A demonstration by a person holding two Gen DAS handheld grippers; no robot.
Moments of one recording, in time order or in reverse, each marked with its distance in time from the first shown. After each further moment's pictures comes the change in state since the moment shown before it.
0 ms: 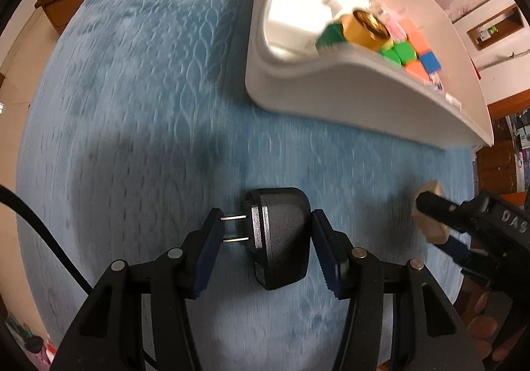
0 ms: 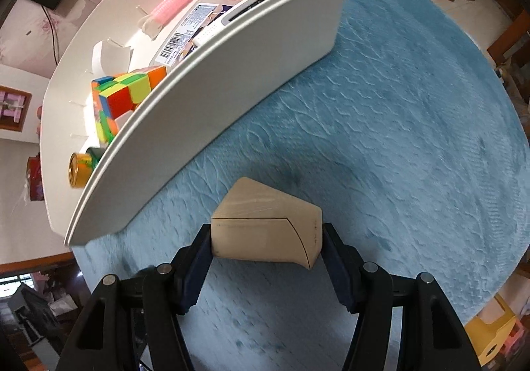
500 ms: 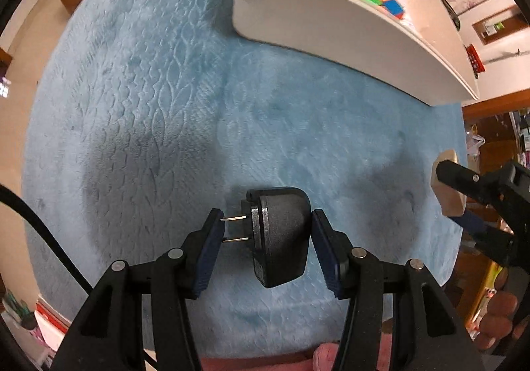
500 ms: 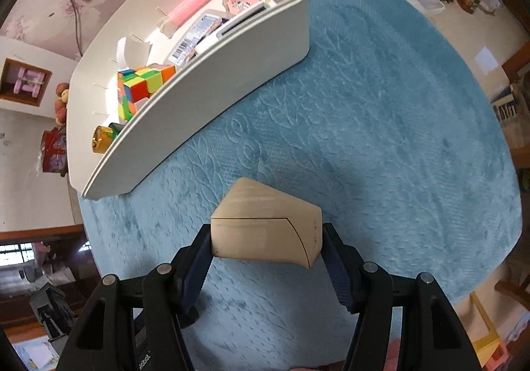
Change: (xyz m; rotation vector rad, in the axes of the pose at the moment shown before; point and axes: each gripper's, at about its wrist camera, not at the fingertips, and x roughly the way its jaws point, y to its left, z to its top) left arm -0.018 -0.023 -0.060 -0.034 0.048 0.022; right arm -0.051 -0.051 -0.011 -0.106 0.017 0.053
